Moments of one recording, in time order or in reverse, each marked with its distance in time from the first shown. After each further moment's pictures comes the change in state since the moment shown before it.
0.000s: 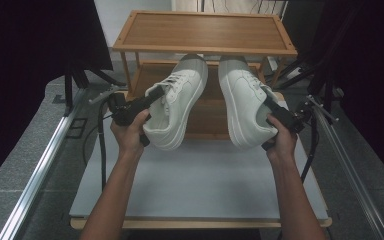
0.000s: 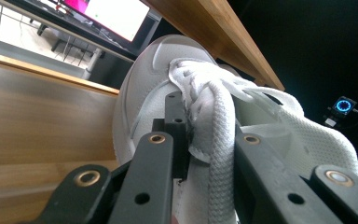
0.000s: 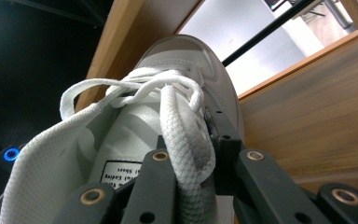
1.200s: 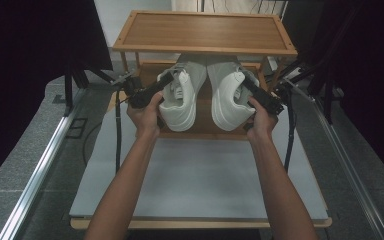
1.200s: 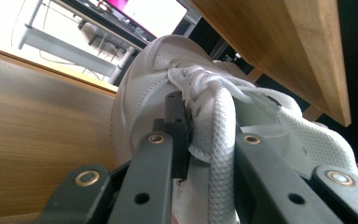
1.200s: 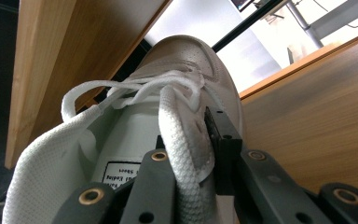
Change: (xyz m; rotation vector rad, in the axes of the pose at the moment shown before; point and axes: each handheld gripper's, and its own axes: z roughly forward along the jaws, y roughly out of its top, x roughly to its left) left arm 0.014 0.010 0.058 -0.008 0.154 -0.076; right arm 0.012 0.000 0.067 -0.006 -0.146 0.001
